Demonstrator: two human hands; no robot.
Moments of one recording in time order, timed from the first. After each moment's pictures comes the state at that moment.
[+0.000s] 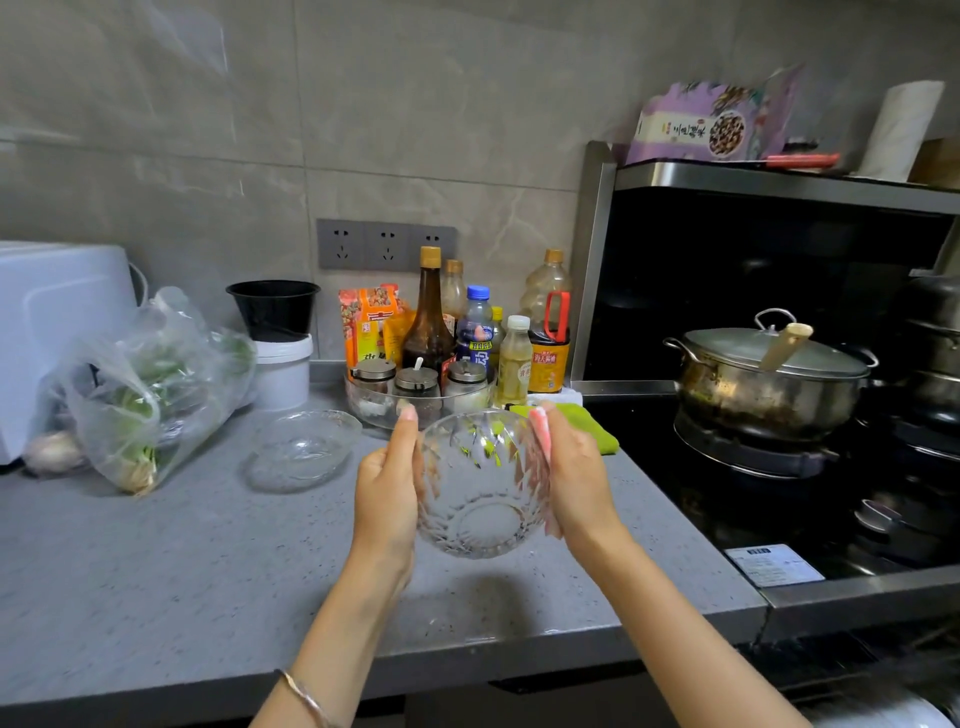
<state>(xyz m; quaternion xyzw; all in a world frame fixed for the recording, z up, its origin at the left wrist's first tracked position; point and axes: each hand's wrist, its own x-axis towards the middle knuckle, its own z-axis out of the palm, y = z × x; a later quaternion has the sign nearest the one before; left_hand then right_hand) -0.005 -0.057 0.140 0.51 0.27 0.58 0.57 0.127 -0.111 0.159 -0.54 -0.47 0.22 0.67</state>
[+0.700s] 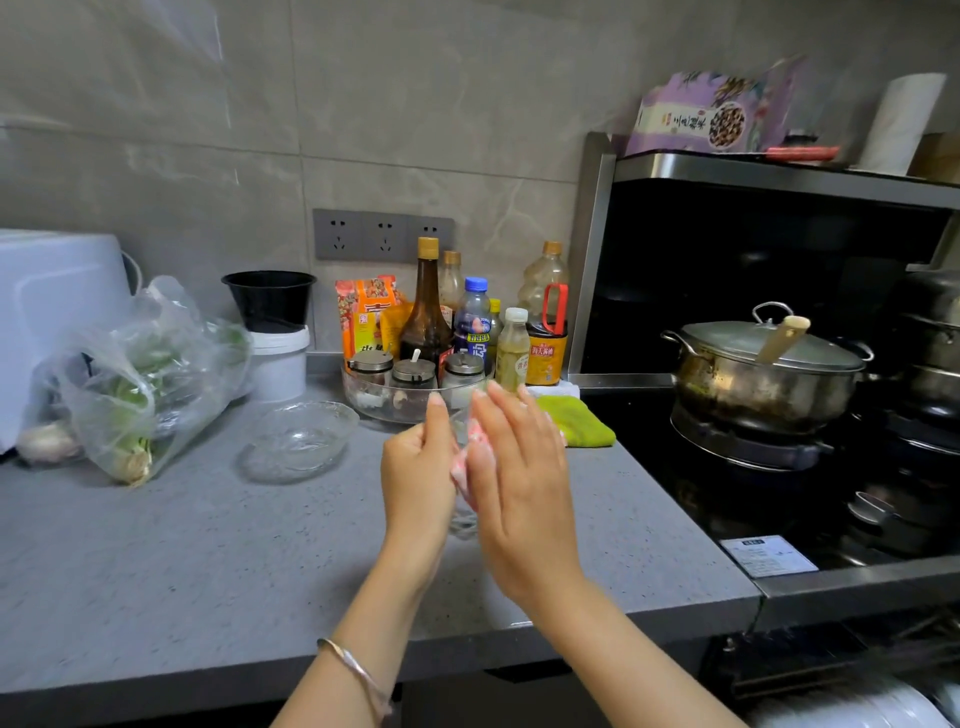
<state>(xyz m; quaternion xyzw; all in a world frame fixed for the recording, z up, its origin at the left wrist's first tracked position) 0.021 -0.066 0.149 0.54 0.35 0.59 0.49 0.099 -0.110 0.125 -0.57 -0.63 -0.19 0.50</state>
